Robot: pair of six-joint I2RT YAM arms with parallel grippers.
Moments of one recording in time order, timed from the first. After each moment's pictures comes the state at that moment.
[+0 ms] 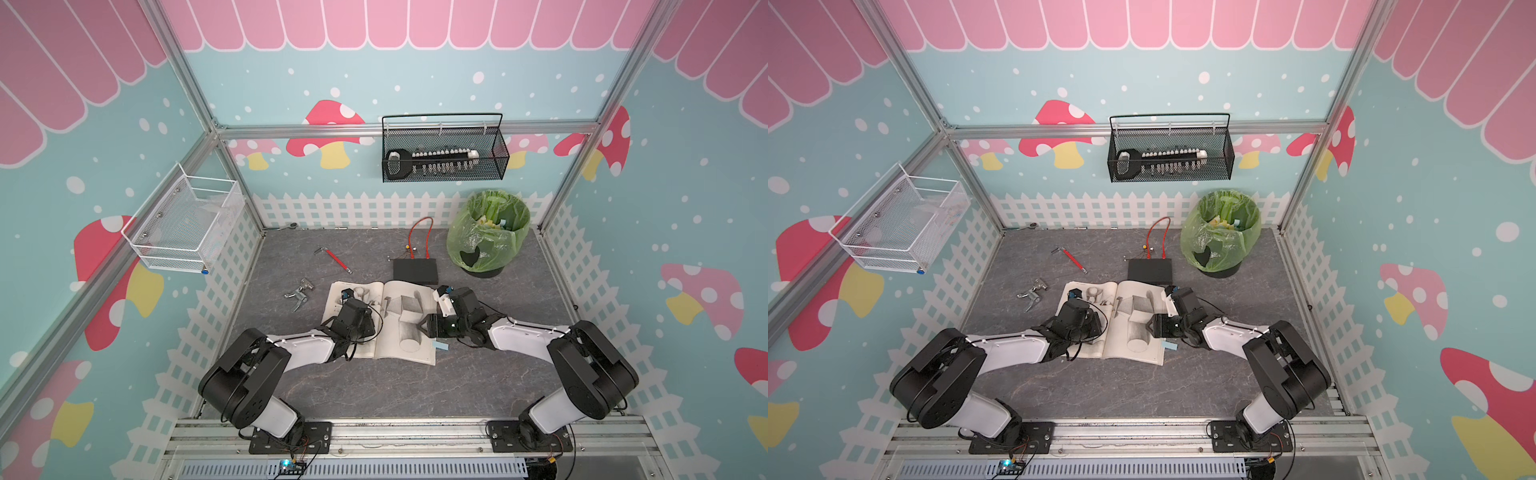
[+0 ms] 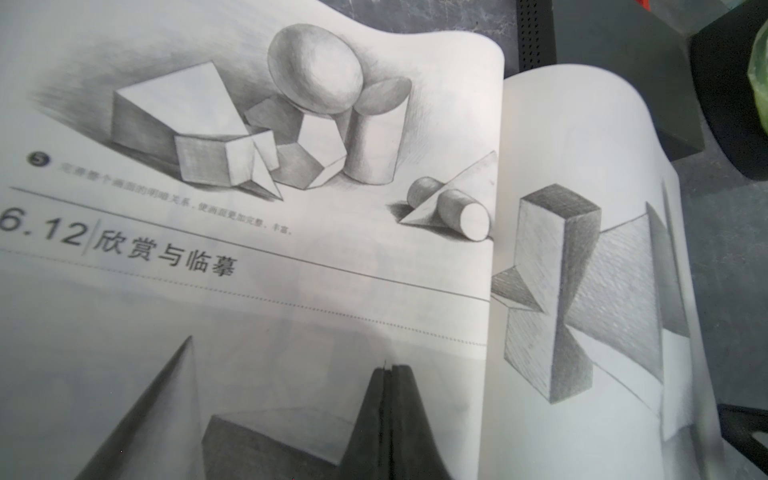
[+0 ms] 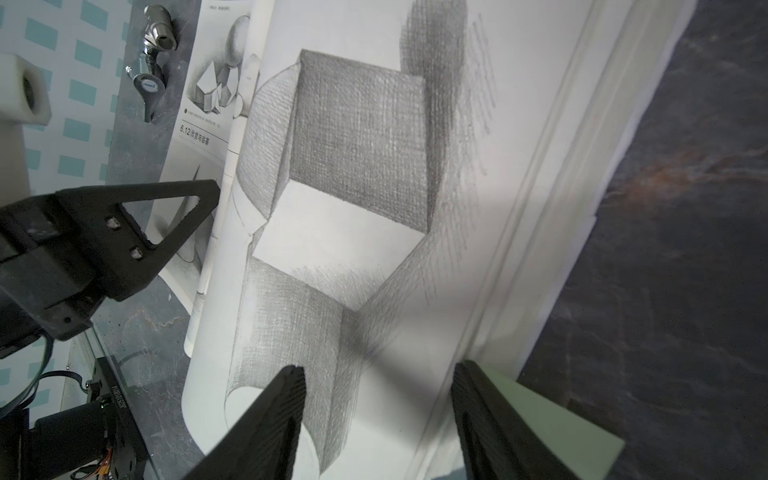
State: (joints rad) left arm -0.55 1.54 0.56 0.17 -0.10 -0.70; right arm 0.56 1.56 0.69 0.04 -0.35 0.52
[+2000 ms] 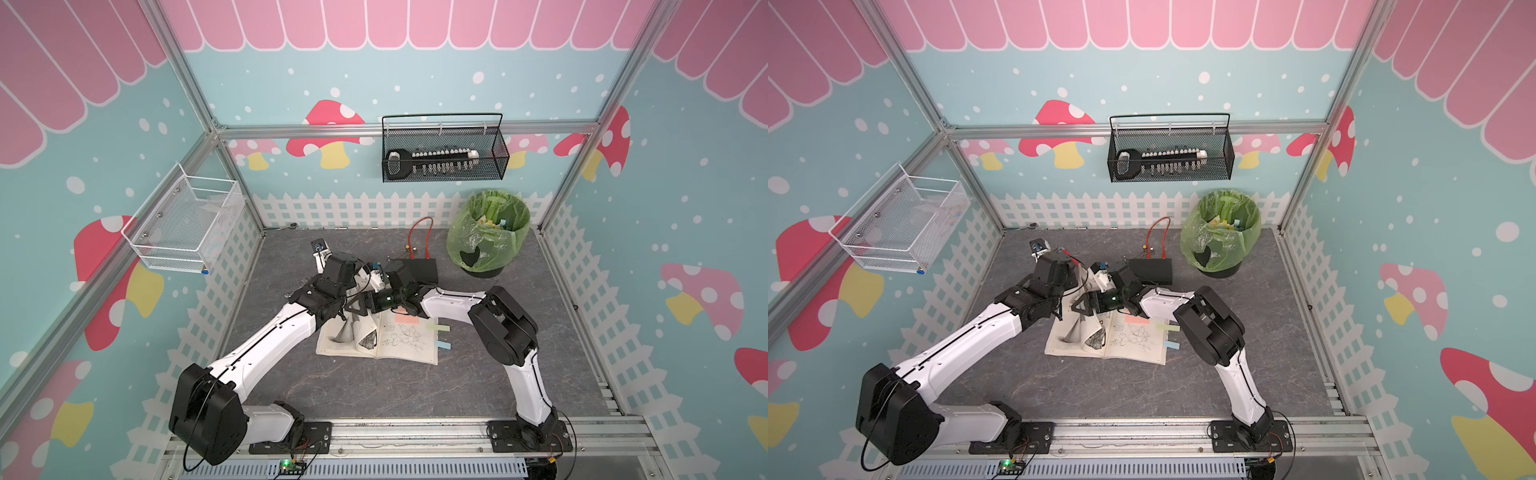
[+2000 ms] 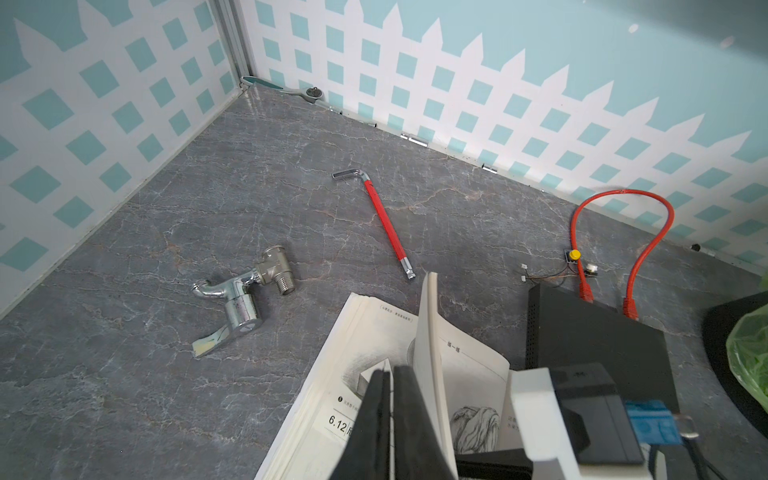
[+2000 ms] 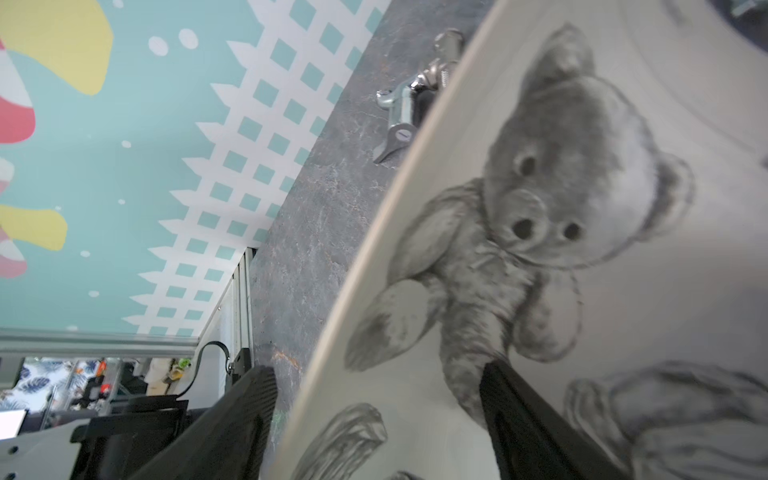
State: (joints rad) left arm -0.48 1.33 1.04 -0.38 -0.59 -0.60; right arm 0.77 2.15 1.43 0.19 -0.66 0.57
